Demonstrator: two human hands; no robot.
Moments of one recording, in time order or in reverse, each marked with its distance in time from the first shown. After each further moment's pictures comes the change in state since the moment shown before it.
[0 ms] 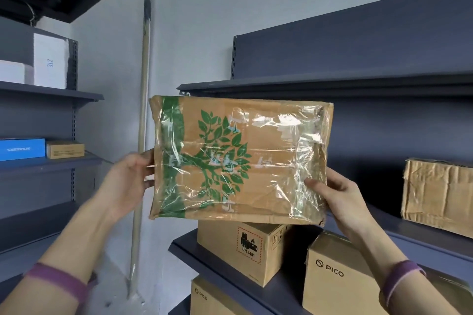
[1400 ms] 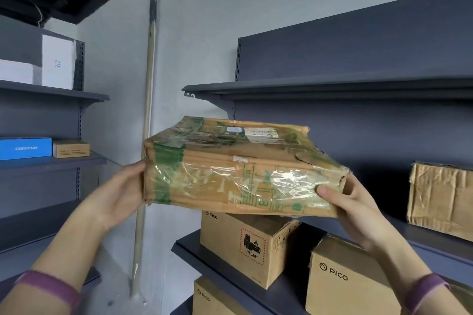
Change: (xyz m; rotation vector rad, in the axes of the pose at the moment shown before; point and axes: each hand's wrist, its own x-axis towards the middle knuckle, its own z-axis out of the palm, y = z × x) left_hand -0.015 -0.002 -0.025 -0.174 -0.216 -0.066; right_hand -0.009 -0.007 -0.009 0.145 -0.178 -0.021
